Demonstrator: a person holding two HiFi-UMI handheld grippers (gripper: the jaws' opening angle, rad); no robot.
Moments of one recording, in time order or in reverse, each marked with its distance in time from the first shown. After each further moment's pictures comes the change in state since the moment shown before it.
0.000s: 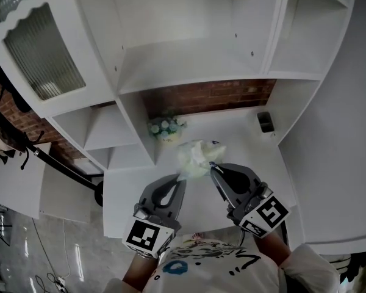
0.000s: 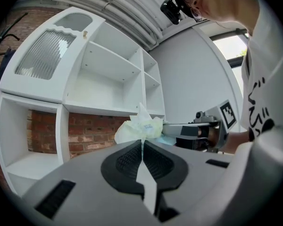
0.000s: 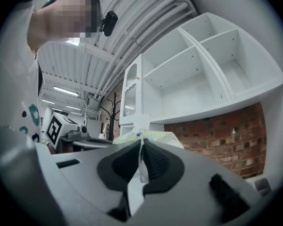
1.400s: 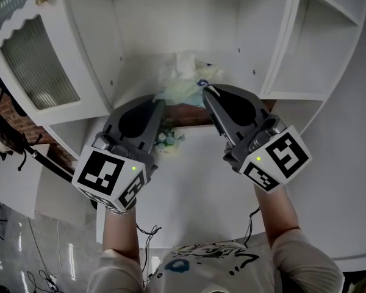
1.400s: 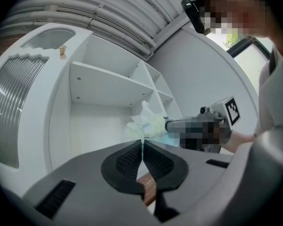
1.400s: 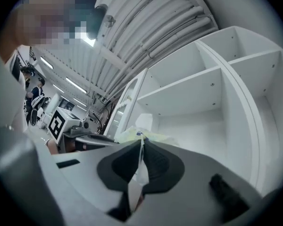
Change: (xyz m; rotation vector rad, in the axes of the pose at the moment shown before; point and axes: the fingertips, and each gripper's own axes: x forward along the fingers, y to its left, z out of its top) left arm 0.091 0.098 0.175 0.211 -0.135 0.068; right arm 0.096 -0.094 0.174 -0.246 -0.168 0.031
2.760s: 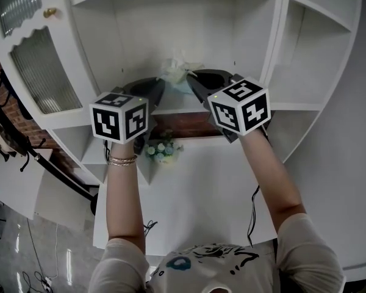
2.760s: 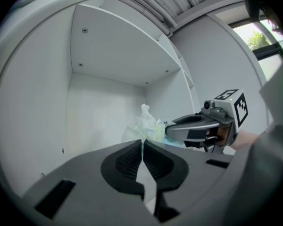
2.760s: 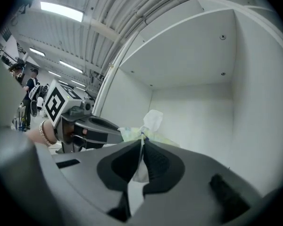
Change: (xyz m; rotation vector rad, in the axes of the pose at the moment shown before) left arm 0.085 0.060 -0.035 -0.140 0.211 0.034; right arm 0.071 -0.070 -0.058 -0.009 0.330 0.022
